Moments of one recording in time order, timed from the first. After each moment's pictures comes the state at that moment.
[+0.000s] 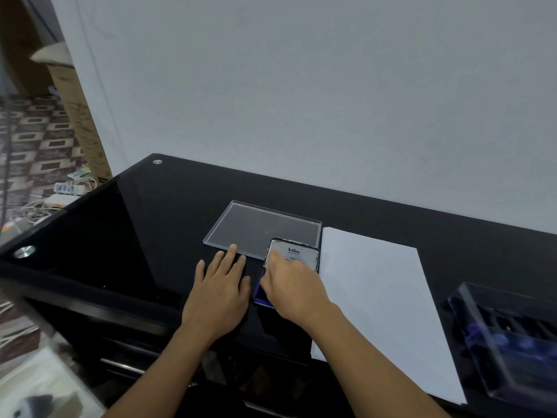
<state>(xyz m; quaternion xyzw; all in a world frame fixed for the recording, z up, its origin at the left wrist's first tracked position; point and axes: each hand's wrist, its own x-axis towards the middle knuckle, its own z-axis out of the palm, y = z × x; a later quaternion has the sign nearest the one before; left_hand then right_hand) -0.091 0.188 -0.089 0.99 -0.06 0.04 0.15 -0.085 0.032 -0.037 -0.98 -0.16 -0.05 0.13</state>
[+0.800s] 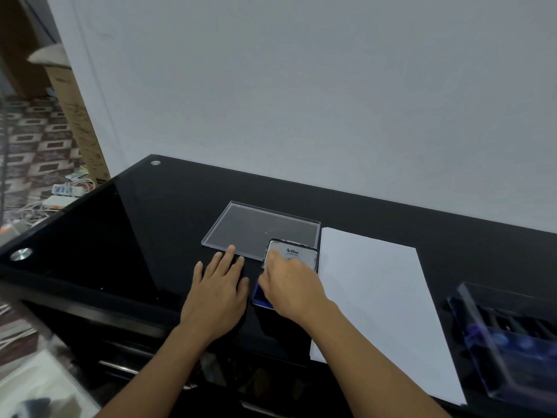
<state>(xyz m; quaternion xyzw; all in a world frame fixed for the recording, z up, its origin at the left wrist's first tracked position) -0.089 0.190 -0.089 0.99 -0.05 0.03 0.15 -0.083 0.033 -0.033 -0.98 -0.15 -0.04 0.14</state>
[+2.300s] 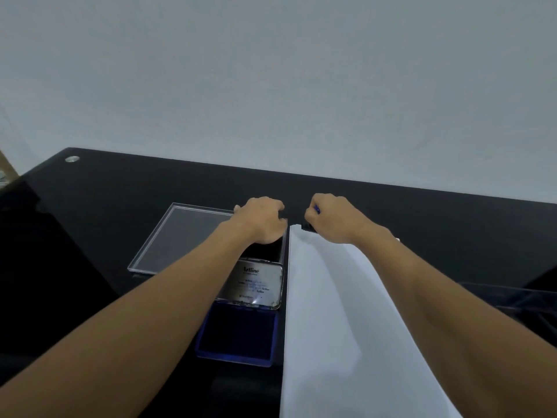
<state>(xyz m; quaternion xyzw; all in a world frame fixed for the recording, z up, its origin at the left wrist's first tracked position) 0.104 0.055 -0.036 0.97 -0.15 -0.10 0.18 0.064 -0.113 -0.007 -0.98 0.00 0.04 0.21</state>
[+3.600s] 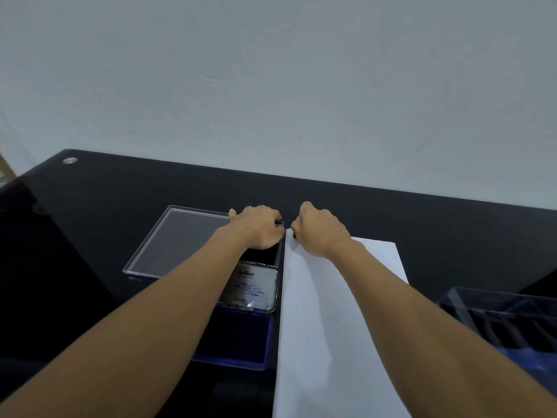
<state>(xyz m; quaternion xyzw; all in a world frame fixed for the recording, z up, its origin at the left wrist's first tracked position) 0.109 0.054 -0.047 0.97 -0.16 -0.13 0.14 0.063 -0.092 -0.033 -0.98 0.03 0.01 0.18</state>
